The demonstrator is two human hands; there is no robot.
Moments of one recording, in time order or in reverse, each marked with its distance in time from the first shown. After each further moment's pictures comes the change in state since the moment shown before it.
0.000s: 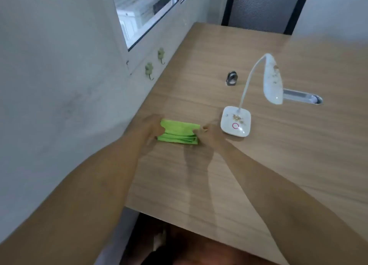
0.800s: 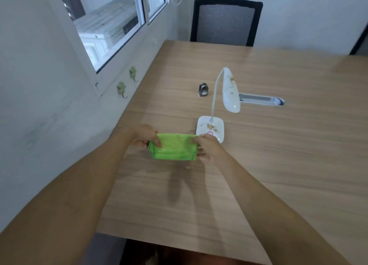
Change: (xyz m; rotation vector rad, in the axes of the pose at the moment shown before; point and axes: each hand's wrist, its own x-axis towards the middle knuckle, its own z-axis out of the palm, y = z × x) left_hand -0.002 0.059 -0.030 -0.286 -0.351 0.069; right_hand -0.018 0.030 -0.048 0.786 -0.080 0.288
